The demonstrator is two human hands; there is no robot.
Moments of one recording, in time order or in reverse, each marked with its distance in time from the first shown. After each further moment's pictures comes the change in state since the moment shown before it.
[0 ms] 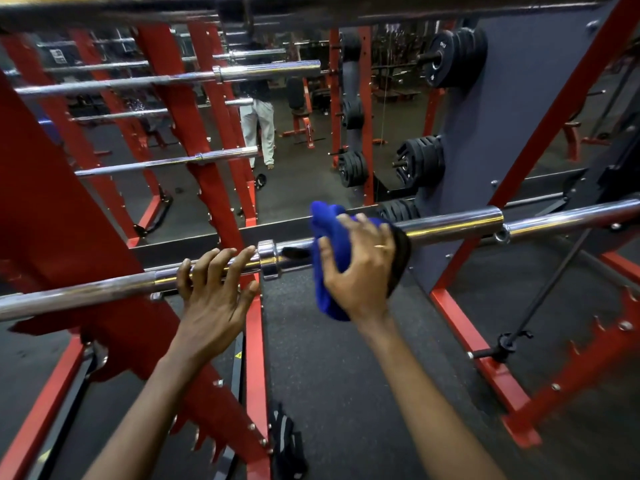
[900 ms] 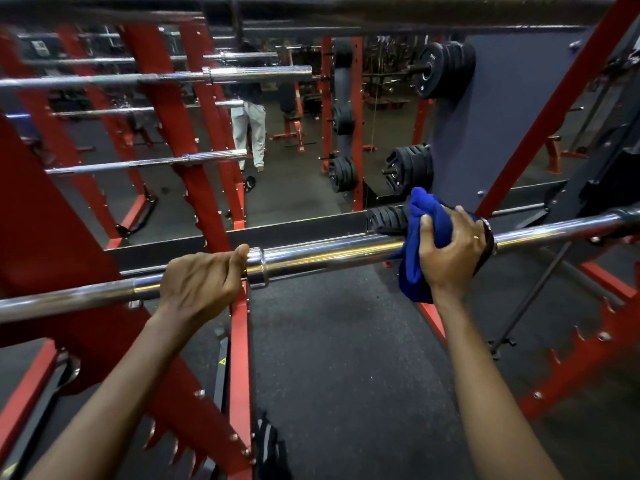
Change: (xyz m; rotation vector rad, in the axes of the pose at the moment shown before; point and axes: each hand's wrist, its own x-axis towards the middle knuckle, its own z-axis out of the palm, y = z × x) left_hand 0.059 0.009 -0.028 0.032 -0.007 -0.025; right_hand 0.058 0.130 -0.056 -0.137 0.177 0.186
